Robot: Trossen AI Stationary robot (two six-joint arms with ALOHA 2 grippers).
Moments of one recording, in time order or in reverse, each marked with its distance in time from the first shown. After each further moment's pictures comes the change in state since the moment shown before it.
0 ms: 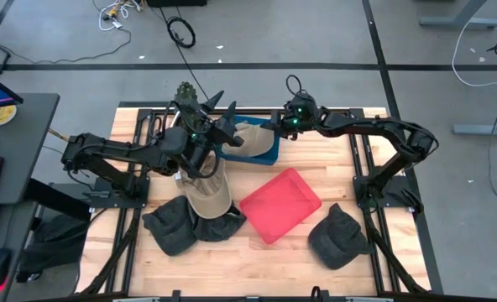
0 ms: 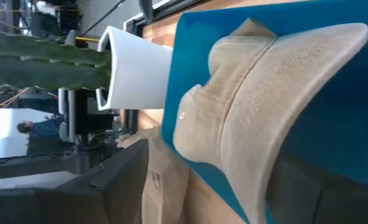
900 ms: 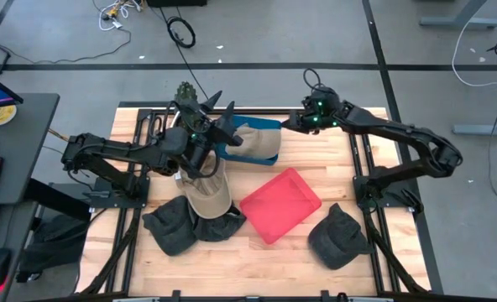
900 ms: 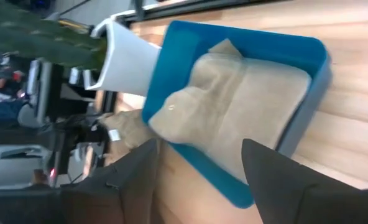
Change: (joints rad) left arm 0.000 0.000 0.000 -0.009 -0.040 -0.007; right arm -0.060 -0.285 0.000 -0.380 0.017 -0.242
